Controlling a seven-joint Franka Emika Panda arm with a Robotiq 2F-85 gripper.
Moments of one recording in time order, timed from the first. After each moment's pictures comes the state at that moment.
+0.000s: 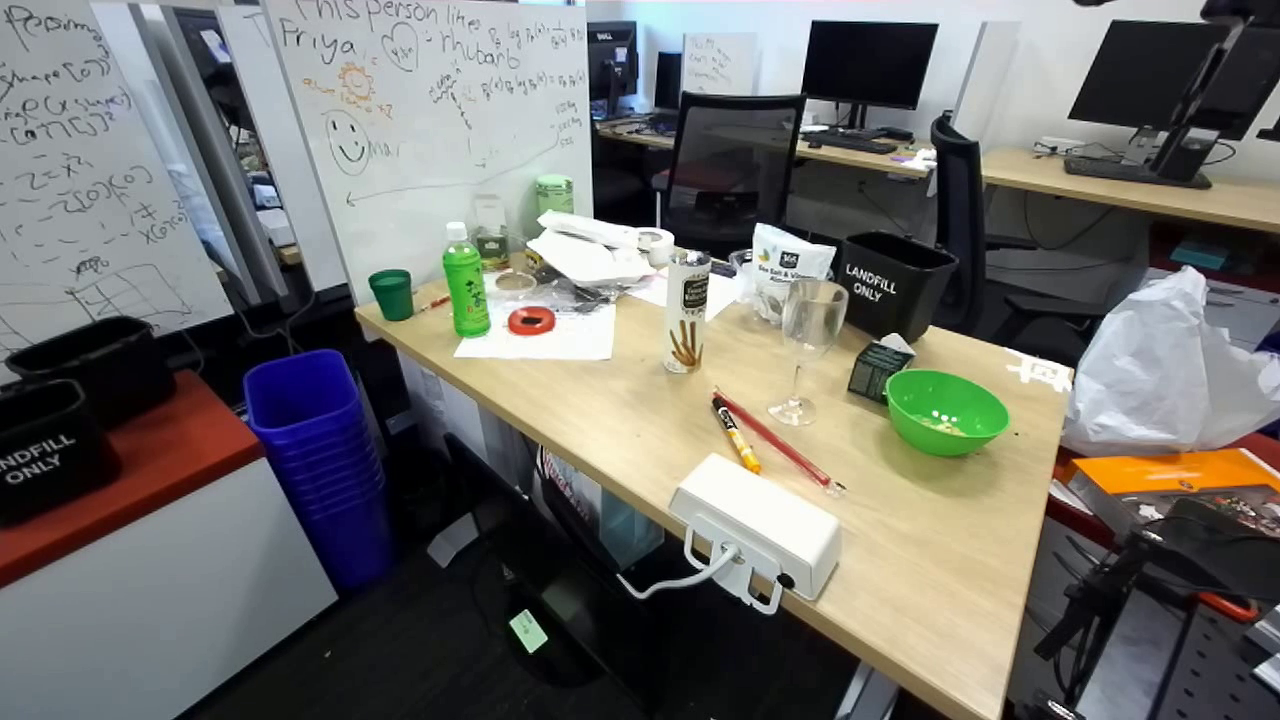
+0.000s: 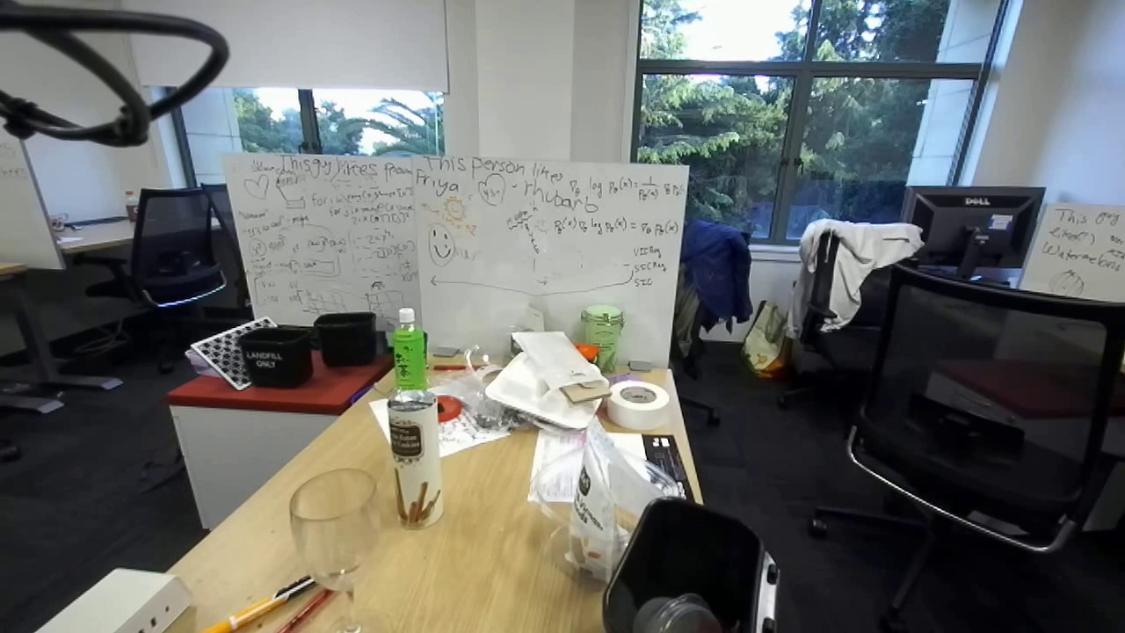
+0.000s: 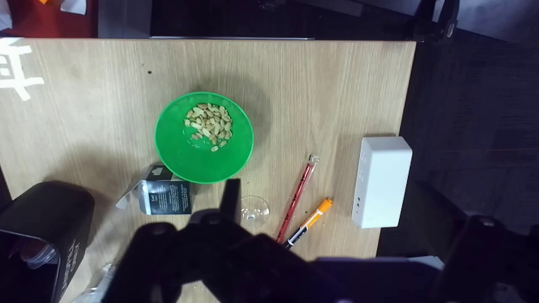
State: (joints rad) arm -0.05 -0.65 -0.34 -2.53 -0.09 1.90 -0.53
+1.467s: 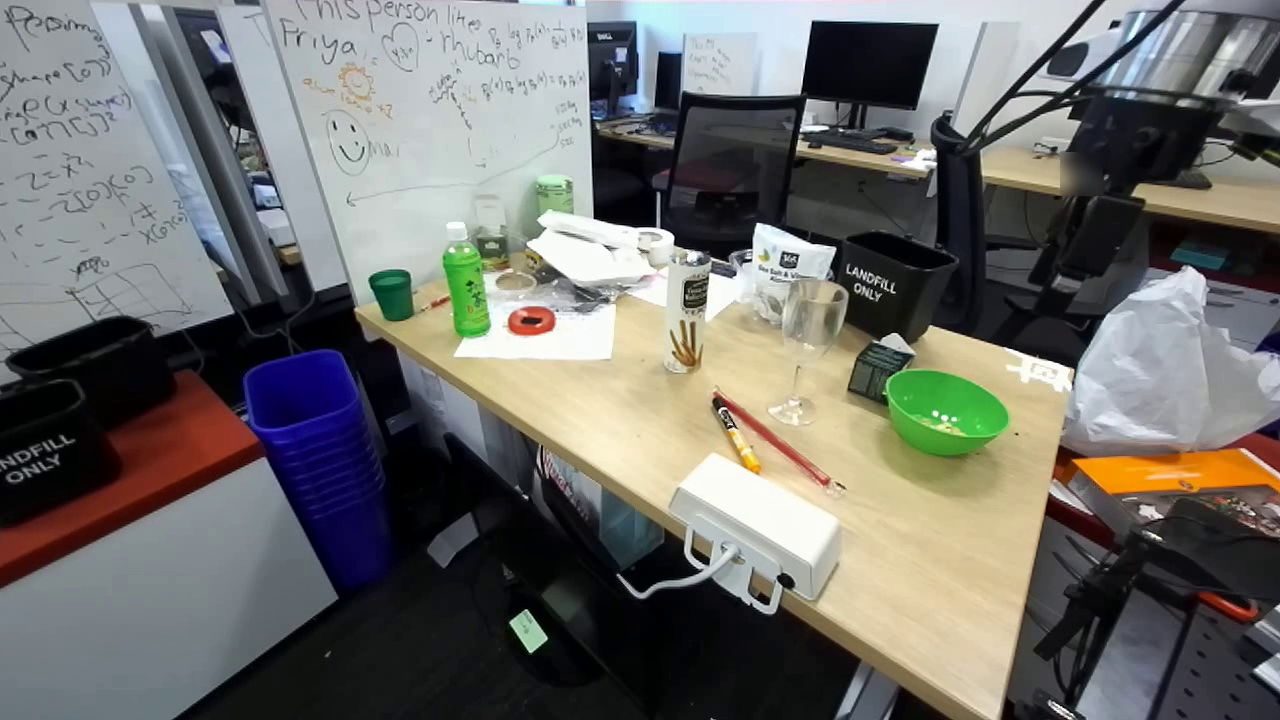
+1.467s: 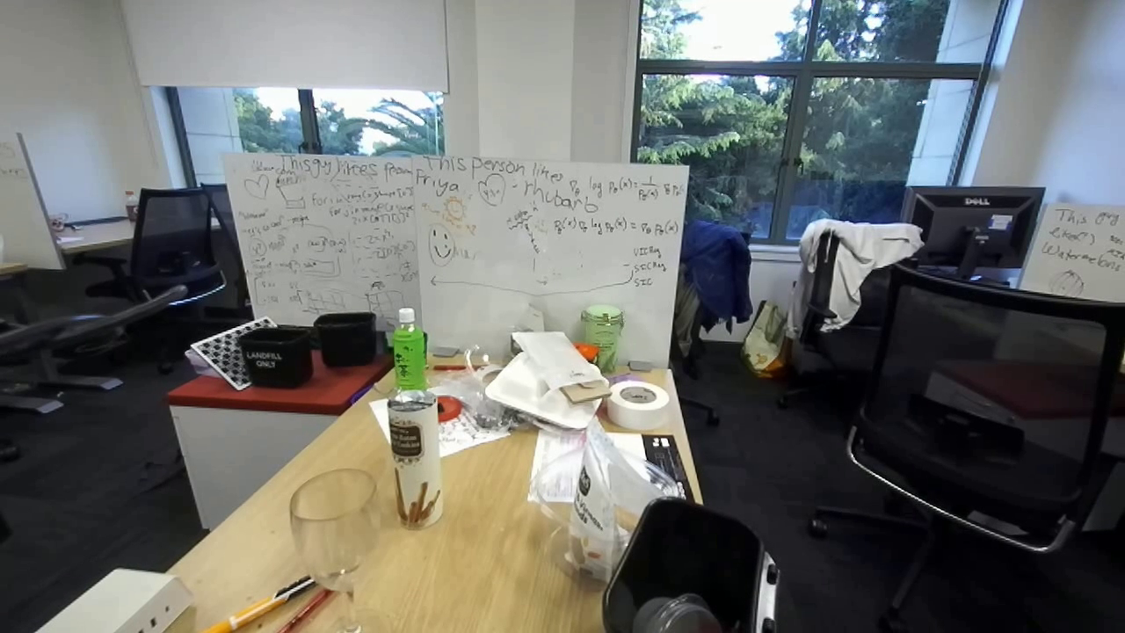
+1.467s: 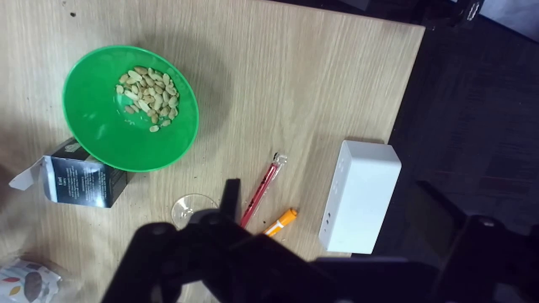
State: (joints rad) arm 0.06 -0.54 -0.24 -2.75 -0.02 2.26 -0.51
